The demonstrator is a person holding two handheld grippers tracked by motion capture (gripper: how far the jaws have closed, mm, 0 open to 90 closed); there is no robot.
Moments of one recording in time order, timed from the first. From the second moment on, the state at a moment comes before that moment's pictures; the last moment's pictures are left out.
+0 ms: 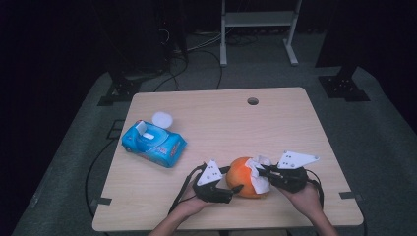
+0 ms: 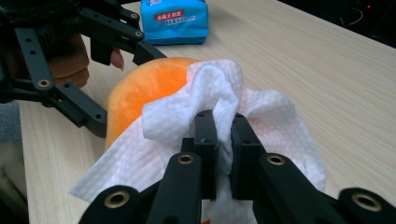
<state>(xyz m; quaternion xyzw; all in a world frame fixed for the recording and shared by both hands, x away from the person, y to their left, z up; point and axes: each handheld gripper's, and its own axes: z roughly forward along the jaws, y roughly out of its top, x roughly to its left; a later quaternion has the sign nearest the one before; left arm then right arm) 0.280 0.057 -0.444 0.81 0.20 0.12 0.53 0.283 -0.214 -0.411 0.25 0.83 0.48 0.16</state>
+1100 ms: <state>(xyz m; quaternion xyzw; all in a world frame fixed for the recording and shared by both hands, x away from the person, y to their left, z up) 0.282 0.062 -0.442 0.82 0.19 0.14 0.53 0.285 -0.203 -0.413 0.24 0.83 0.48 0.13</state>
